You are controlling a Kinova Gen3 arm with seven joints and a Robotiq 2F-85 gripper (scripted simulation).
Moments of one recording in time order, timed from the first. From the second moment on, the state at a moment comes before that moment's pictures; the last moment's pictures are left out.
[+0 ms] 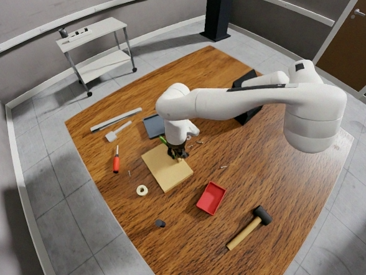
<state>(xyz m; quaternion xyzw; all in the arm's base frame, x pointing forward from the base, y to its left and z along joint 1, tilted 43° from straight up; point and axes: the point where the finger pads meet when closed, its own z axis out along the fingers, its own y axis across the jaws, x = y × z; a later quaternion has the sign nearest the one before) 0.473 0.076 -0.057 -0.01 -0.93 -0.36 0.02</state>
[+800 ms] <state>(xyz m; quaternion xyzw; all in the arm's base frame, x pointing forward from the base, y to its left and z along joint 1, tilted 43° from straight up) 0.473 0.076 -0.057 -0.01 -0.93 -0.37 0.01</state>
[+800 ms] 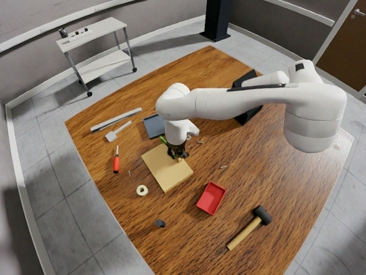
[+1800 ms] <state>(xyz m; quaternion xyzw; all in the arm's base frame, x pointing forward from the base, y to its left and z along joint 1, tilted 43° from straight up) 0.472 0.076 -0.057 0.00 -0.93 -0.37 0.01</state>
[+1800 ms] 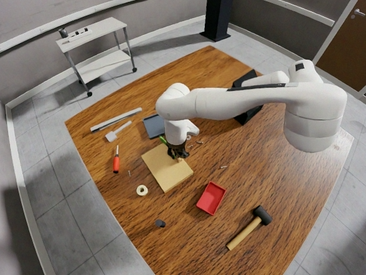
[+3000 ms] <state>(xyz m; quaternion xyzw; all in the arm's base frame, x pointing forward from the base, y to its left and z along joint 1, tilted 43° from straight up) 0.472 0.076 -0.057 0.02 -0.93 -0.37 0.00</state>
